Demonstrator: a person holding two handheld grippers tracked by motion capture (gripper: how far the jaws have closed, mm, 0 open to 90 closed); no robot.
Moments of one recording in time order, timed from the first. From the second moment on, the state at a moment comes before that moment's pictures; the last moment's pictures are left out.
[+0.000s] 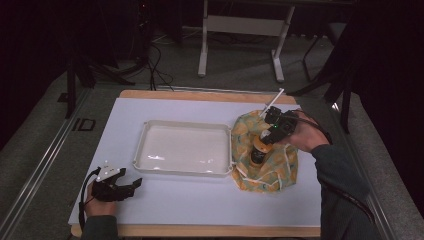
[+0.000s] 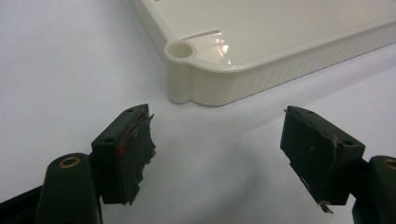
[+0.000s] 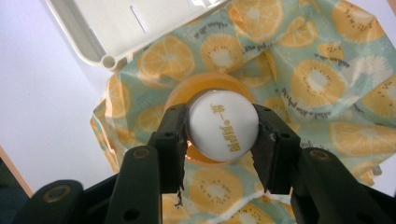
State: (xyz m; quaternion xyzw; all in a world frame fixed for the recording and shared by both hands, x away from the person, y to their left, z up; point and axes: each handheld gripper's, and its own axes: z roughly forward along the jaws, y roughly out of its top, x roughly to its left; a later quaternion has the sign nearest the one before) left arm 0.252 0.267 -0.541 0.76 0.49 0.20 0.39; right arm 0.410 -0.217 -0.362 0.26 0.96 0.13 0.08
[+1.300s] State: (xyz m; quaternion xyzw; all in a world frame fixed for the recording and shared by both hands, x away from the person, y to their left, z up) left arm 0.252 0.267 -0.541 0.76 0.49 0.20 0.39; right arm 0.399 -0.220 -0.345 0.24 0.96 0.13 0.11
